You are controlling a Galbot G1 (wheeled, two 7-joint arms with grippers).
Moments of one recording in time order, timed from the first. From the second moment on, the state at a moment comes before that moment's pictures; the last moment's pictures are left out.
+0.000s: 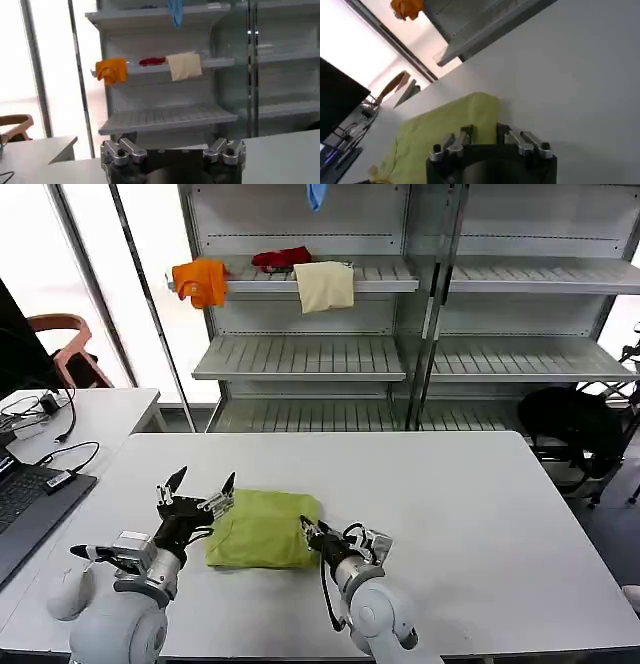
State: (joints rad) left arm 1.28 -1.33 -0.58 -2.23 -0.18 0.54 0.03; right arm -1.09 1.55 0.13 1.85 0.80 -0.58 0.38
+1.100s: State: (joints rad) left arm 1.28 -1.34 -0.59 -2.20 -0.18 0.53 0.03; right arm -1.09 1.39 0.25 1.93 0.82 -0.59 0.43
